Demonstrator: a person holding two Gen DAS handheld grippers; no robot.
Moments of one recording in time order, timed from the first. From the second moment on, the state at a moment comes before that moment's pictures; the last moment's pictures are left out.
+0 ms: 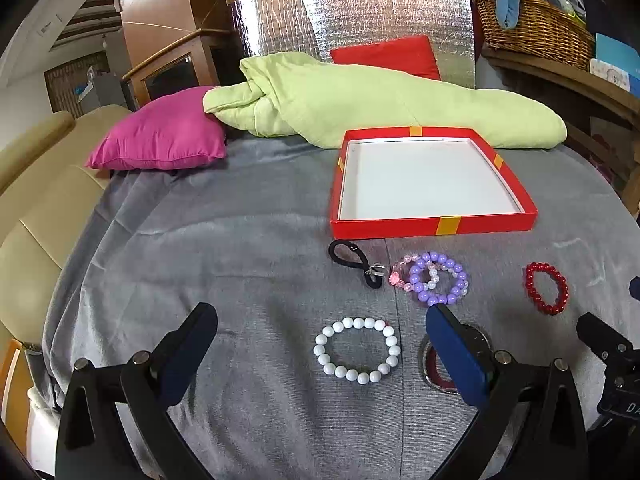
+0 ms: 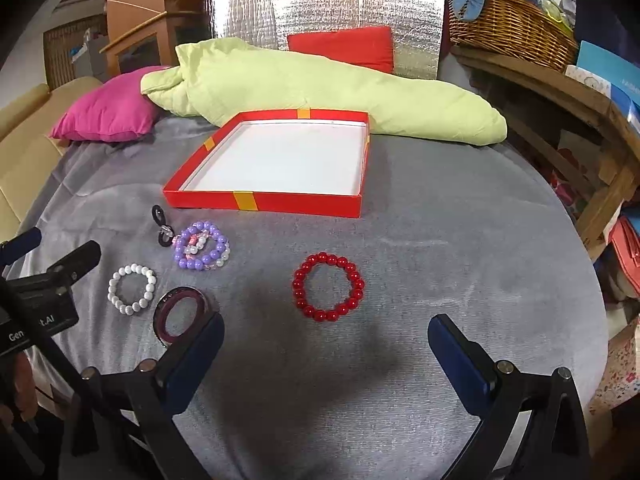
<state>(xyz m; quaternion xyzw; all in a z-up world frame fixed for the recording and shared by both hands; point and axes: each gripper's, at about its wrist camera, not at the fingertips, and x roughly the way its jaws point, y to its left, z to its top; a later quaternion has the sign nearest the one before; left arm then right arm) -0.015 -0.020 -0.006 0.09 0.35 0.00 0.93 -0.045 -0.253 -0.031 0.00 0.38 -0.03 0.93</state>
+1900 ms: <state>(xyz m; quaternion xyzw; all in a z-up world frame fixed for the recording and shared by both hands) 0.053 0.025 -0.066 0.00 0.53 -0.11 0.84 0.045 -0.297 -0.079 0.03 0.49 -0.03 0.87</state>
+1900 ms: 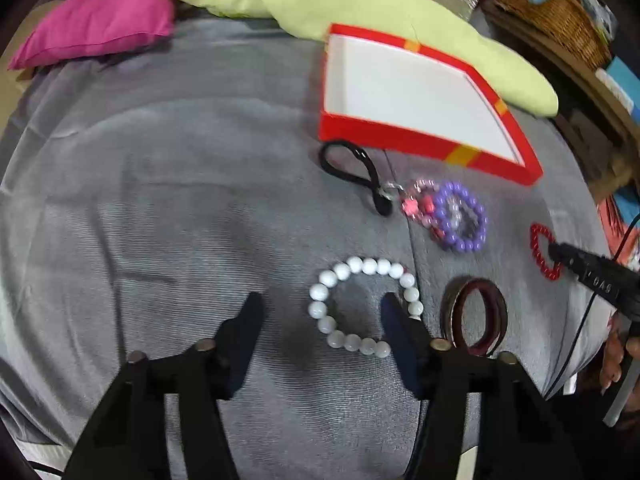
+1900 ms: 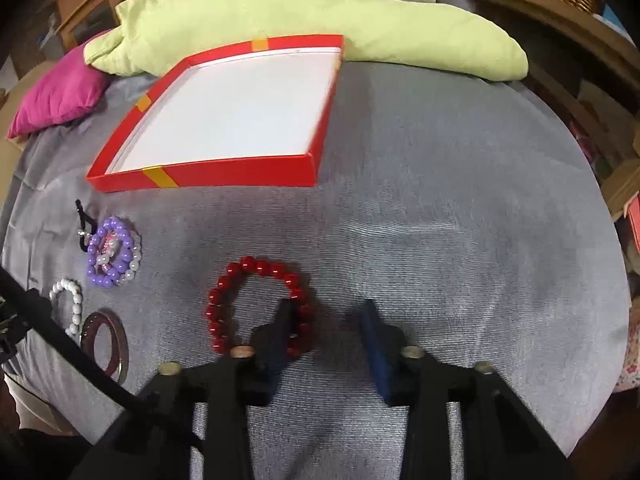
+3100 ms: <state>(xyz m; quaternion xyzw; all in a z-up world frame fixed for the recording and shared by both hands) 0.147 -0.063 0.004 0.04 0.36 -0.18 0.92 0.101 -0.306 -0.016 0.20 0.34 0.10 0.91</state>
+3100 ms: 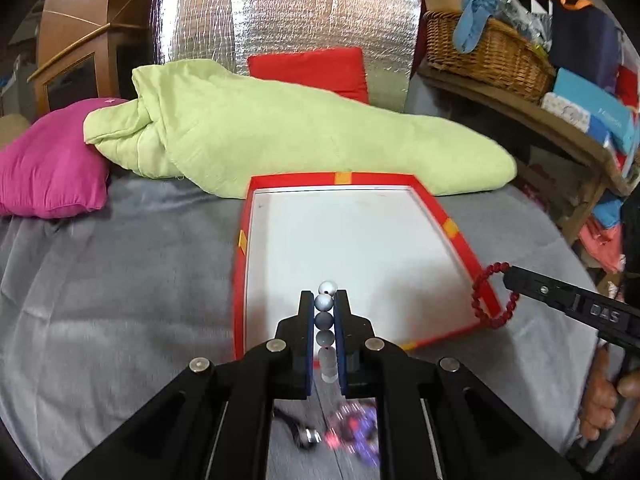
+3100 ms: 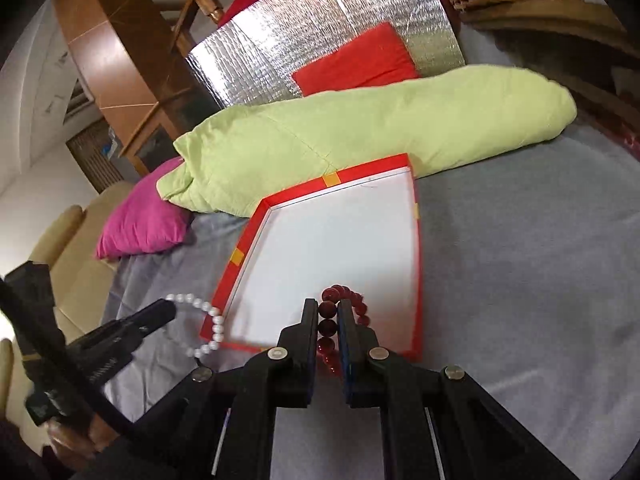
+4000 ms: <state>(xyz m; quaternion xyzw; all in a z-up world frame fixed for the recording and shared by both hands) 0.146 -0.061 -0.044 0.03 0.47 -0.16 0.87 0.103 -0.310 -0.028 0.17 0.39 0.11 0.90</state>
